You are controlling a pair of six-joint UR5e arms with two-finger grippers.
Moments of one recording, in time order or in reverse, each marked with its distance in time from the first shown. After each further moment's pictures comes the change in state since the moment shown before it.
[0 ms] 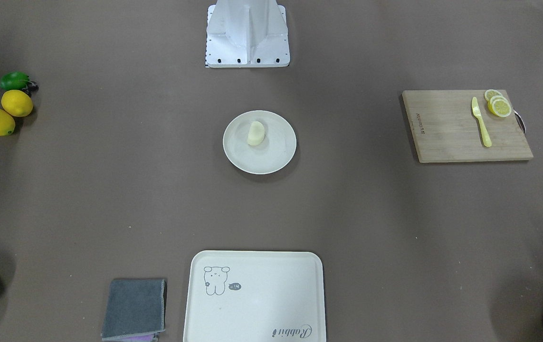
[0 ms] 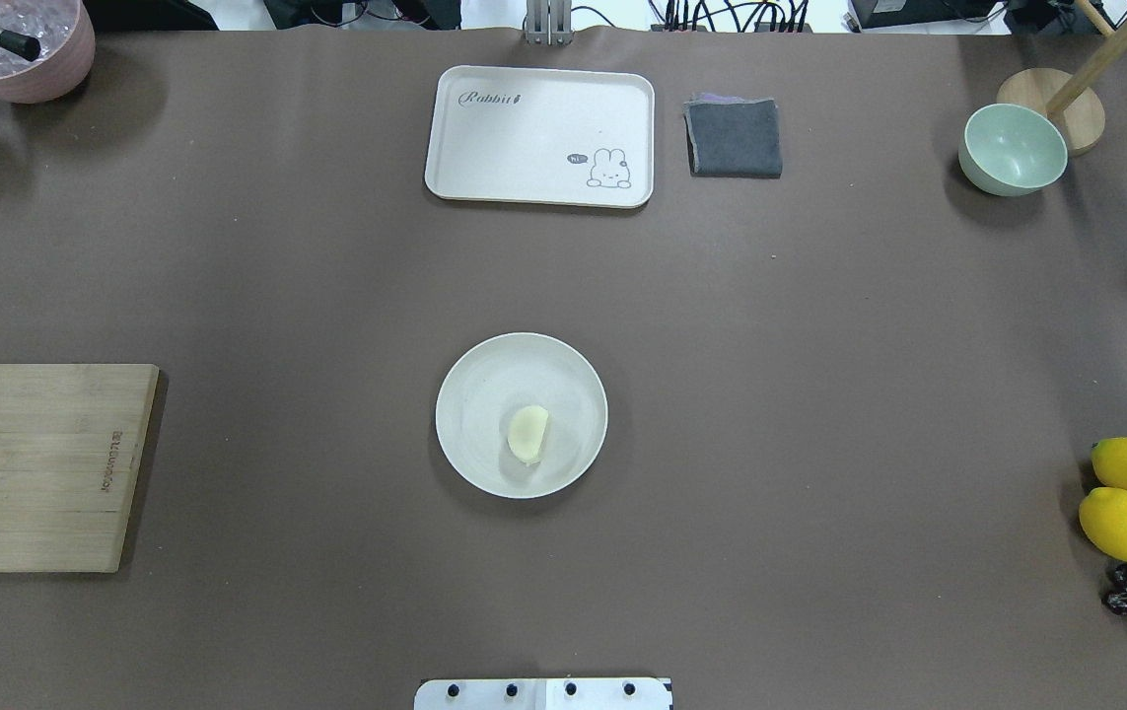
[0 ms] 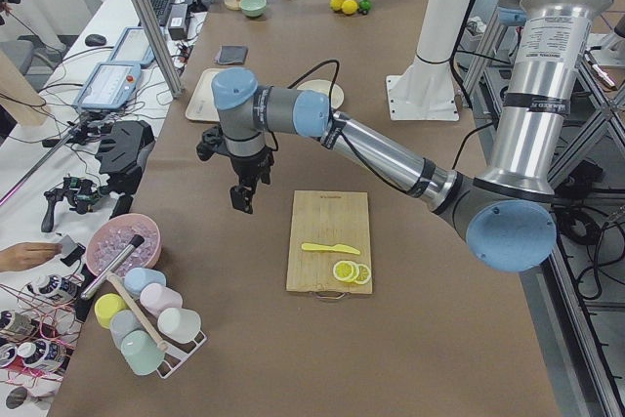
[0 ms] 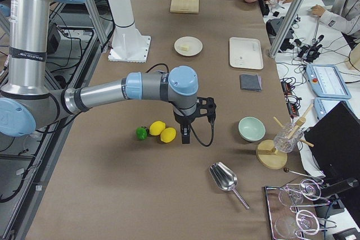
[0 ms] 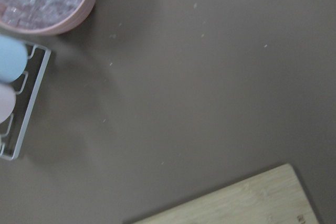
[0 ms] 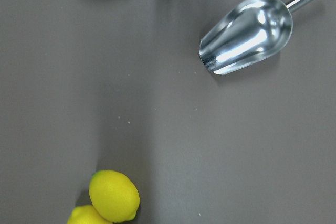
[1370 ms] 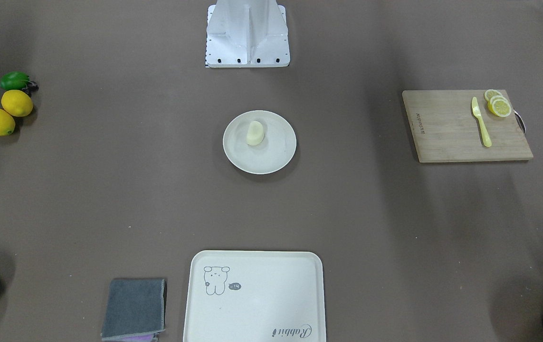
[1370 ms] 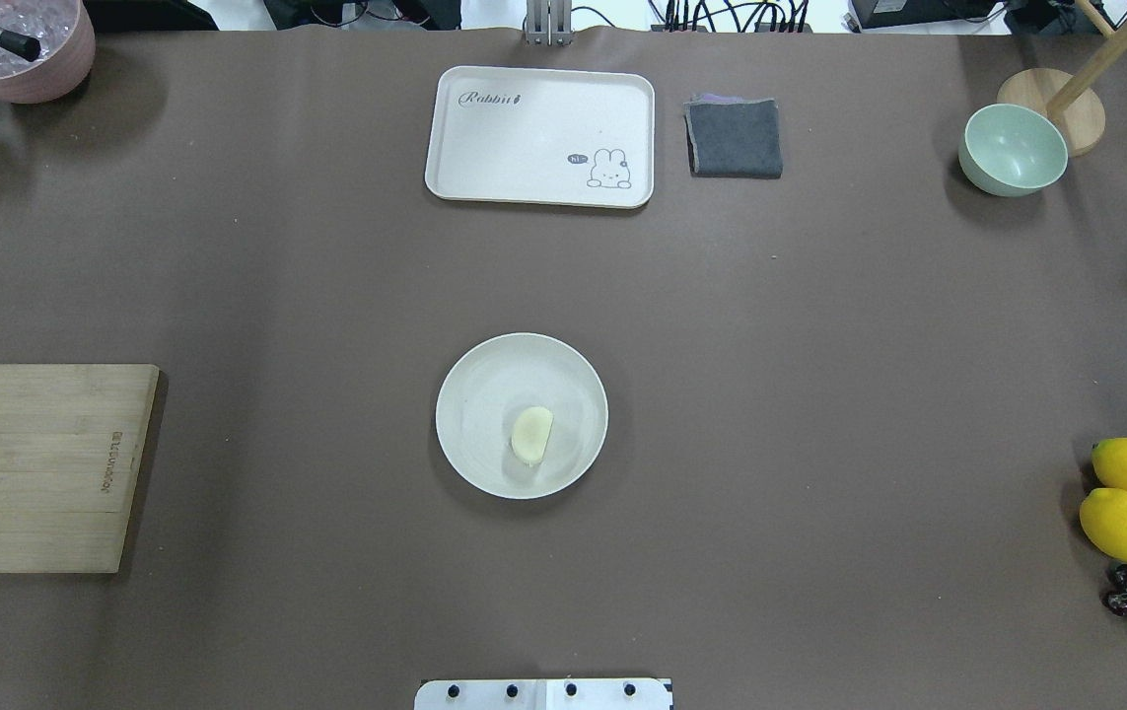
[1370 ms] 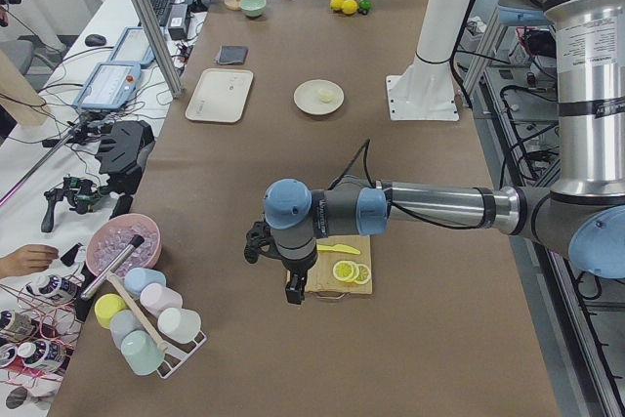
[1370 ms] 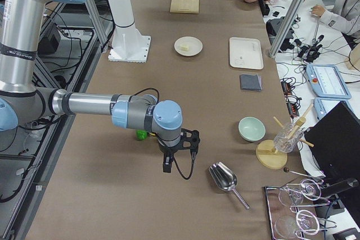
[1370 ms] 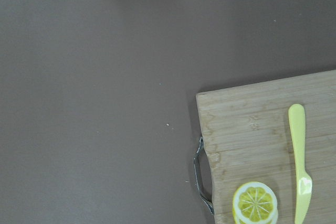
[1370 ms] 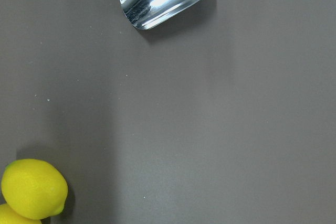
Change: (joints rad) left arm -0.082 0.299 0.092 -0.263 -0.124 0.025; right arm -0.008 -0.080 -0.126 0.182 -0.083 0.080
